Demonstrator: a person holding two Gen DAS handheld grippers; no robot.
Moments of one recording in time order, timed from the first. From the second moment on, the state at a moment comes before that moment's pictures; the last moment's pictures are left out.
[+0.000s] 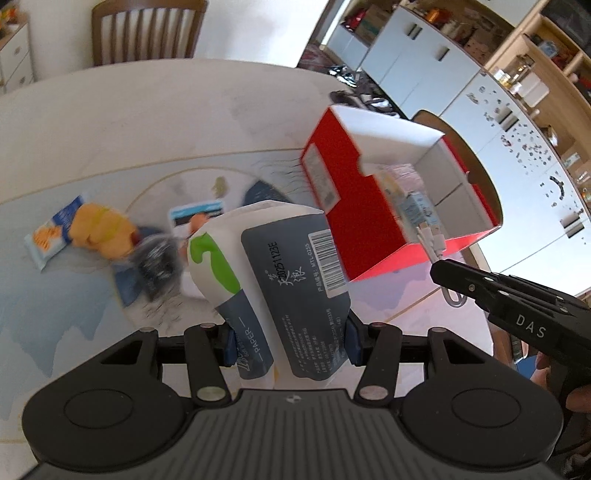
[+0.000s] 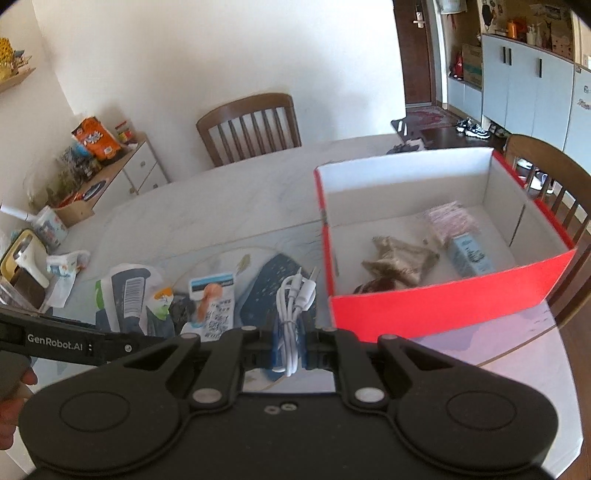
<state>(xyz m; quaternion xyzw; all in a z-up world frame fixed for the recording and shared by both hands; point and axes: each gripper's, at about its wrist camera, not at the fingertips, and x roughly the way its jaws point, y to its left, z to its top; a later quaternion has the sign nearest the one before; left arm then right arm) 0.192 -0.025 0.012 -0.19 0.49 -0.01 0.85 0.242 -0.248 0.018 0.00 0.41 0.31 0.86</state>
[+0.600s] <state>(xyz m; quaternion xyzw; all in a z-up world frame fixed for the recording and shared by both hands) 0.267 -0.111 0.040 -0.15 0.49 -0.06 0.86 0.299 -0.310 0.027 0.00 0.40 0.30 0.87</state>
